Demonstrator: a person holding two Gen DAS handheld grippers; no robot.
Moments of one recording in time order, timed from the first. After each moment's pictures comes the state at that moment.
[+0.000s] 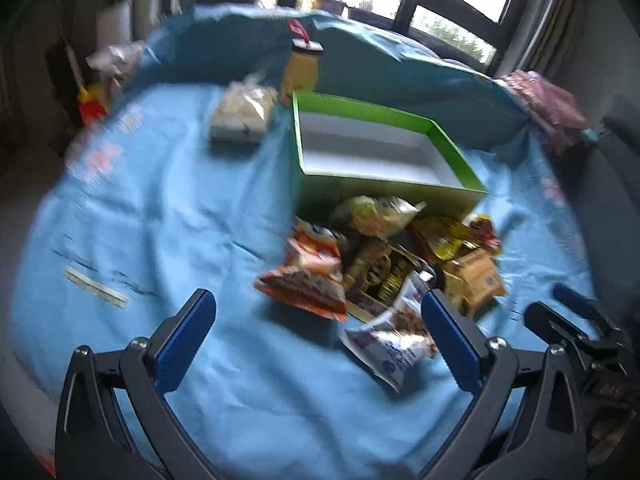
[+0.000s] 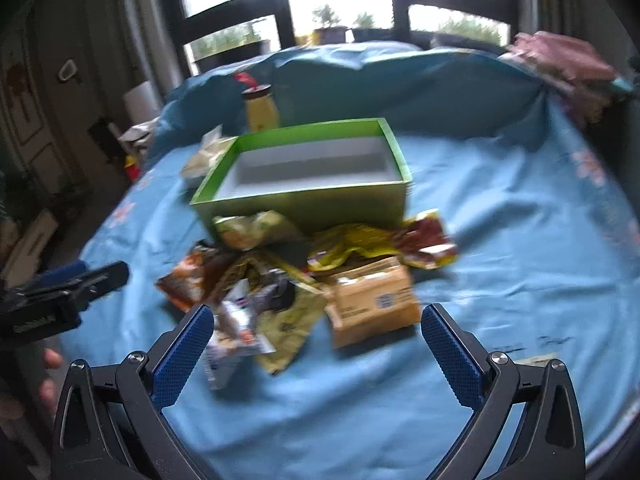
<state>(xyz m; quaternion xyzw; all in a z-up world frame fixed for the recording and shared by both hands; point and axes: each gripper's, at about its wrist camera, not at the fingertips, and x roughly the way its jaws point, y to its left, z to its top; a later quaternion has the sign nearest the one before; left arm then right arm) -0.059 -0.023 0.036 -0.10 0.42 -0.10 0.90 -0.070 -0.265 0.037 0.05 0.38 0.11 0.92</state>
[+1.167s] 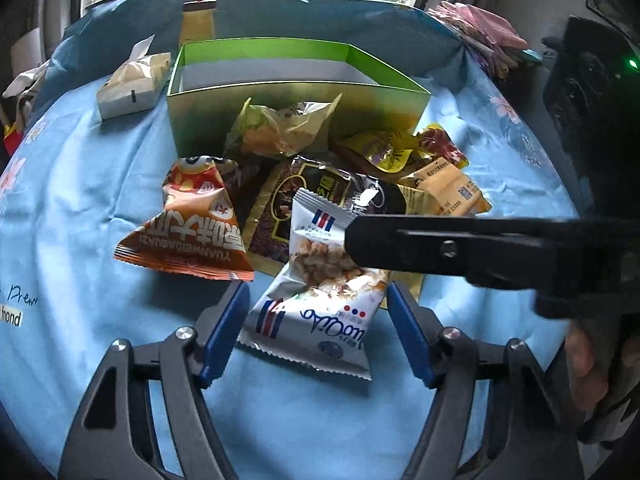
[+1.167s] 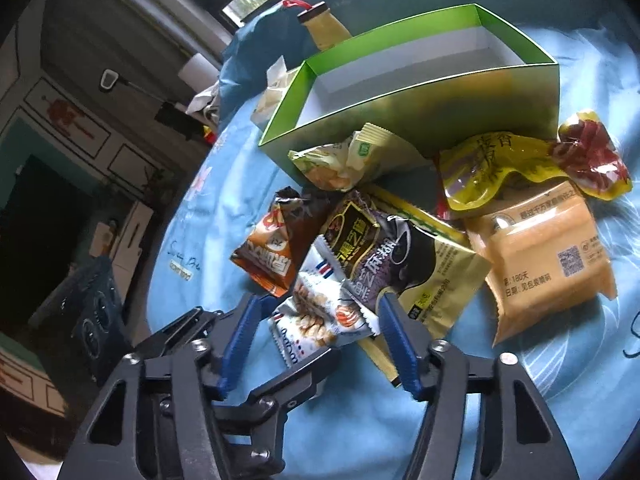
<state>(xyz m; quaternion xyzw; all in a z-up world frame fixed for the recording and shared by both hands) -0.056 -0.087 -0.032 -0.01 0.43 -0.21 0.88 -0.009 -0.228 -0.026 0.16 0.48 0.26 0.82</state>
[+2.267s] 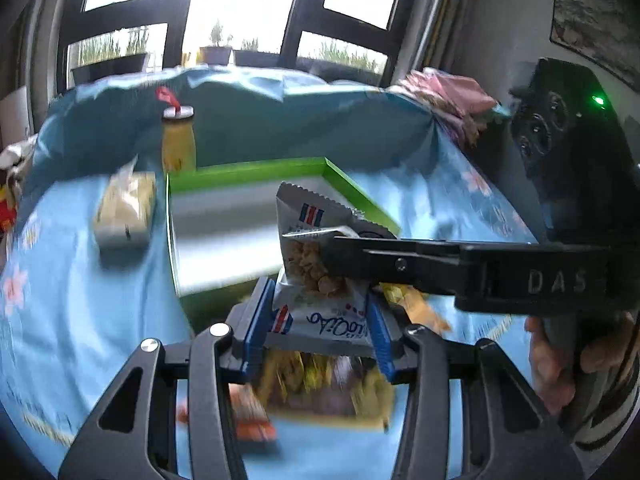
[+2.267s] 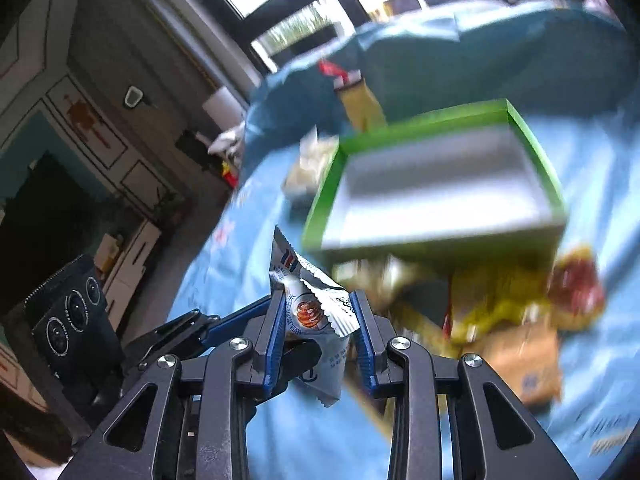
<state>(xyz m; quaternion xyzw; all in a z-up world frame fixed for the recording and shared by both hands) 0.006 -0.088 0.072 -0.02 0.32 -0.25 0.91 0.032 -0.231 0.068 0.14 0.38 0.28 0.87</state>
